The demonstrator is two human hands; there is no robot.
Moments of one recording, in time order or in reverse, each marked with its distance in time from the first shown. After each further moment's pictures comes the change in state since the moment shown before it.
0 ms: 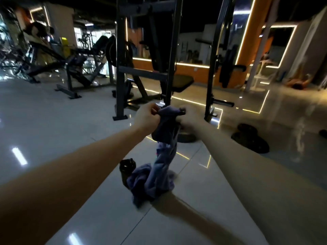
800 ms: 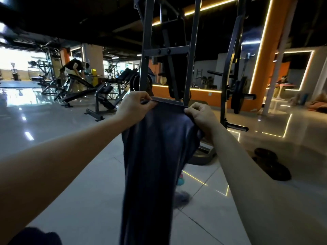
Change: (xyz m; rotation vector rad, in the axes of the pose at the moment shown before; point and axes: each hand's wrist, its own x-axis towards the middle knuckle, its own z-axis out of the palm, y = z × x) left_hand -0.024 0.096 -0.160 0.289 0.244 0.273; right_hand -0.065 -0.120 -0.062 0.418 0.013 -0.150
